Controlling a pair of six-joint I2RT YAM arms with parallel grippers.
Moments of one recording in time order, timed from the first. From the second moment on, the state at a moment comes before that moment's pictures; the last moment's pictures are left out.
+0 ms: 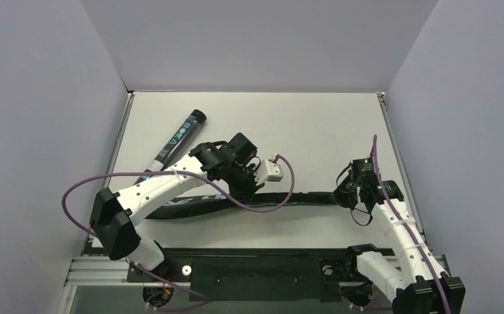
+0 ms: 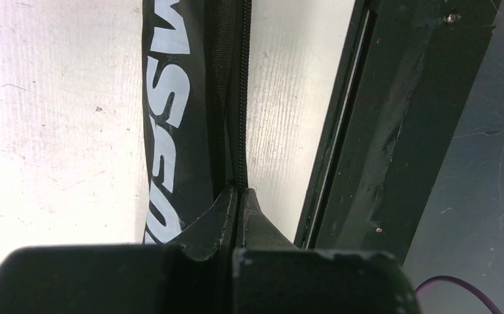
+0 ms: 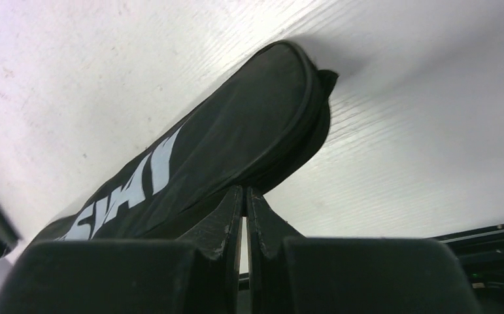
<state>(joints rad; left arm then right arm) -0.88 1.53 1.37 -0.96 0.37 0.38 0.14 0.91 0.68 -0.82 -0.02 0.84</state>
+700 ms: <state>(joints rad) -0.84 1.52 1.37 -0.98 0.43 0.41 0.10 0.94 0.70 -0.89 0.21 0.79</state>
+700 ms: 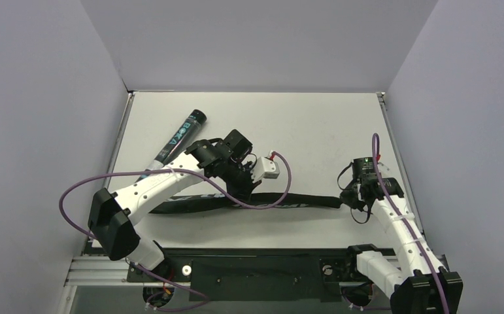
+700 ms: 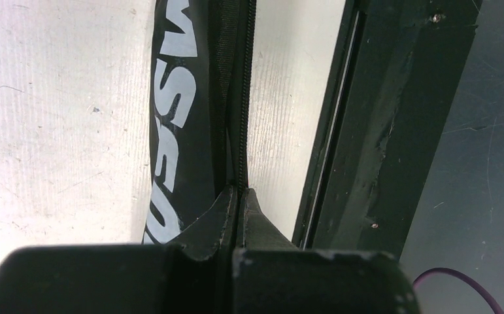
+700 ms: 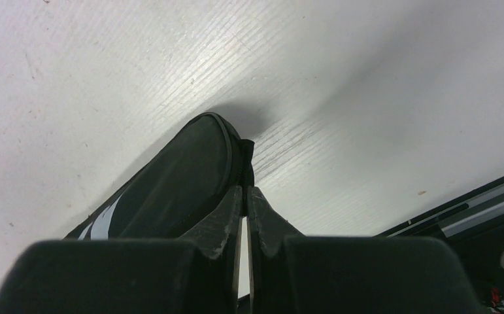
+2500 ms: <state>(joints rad) -0.59 2.28 2.28 -1.20 0.44 0.47 -0.08 0.93 0.84 -0.82 0.15 0.75</state>
